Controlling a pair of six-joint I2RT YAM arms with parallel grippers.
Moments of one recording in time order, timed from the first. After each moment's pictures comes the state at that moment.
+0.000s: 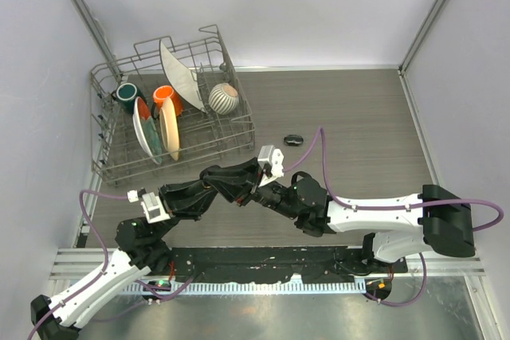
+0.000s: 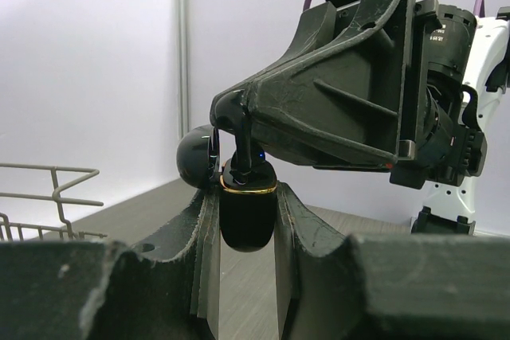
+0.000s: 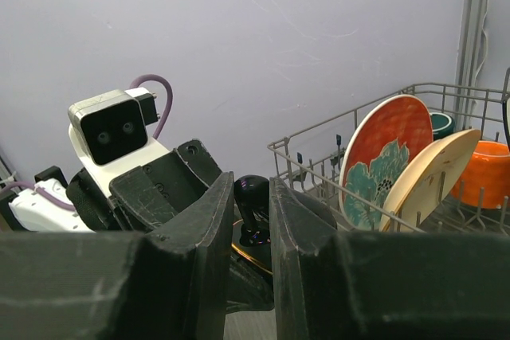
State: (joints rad) left arm -0.81 0.15 0.03 0.79 0.19 -0.18; right arm 1.31 1.33 0.74 1.02 0.10 0.15
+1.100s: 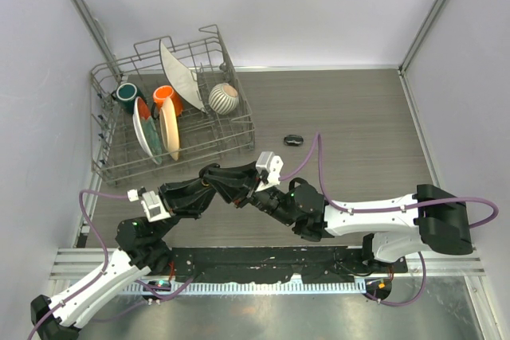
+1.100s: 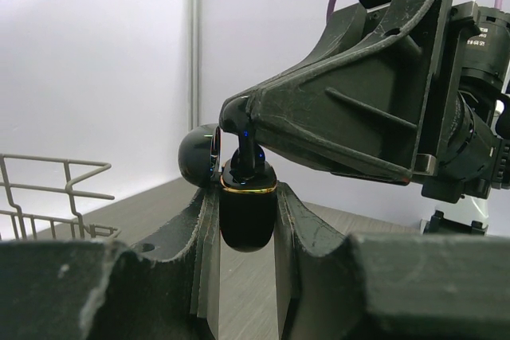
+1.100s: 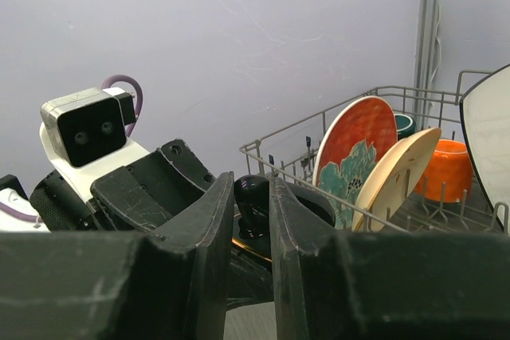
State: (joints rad) left arm -0.81 0.15 0.03 0.78 0.16 -0.17; right arm 1.37 1.35 0.74 1.05 0.24 0.06
